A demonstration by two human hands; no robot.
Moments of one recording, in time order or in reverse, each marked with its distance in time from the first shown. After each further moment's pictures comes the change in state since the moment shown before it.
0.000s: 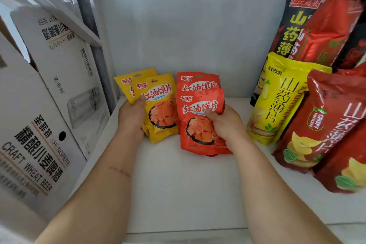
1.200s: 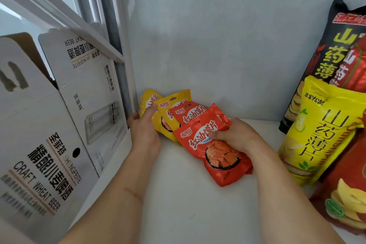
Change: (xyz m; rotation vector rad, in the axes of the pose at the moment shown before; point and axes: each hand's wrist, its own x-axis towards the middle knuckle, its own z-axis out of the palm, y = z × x) left_hand 0.012 0.002 0.009 -0.437 0.114 -0.002; right_hand 0.058 -0.008 0.003 -0.404 -0.346 -0.056
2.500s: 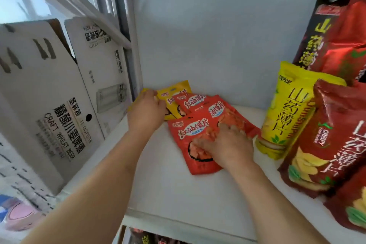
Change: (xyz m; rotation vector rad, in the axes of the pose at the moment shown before) left_hand -0.083 0.016 -0.003 1.527 0.088 0.567; right_hand -0.114 0.017 0.018 -0.415 0.174 -0.102
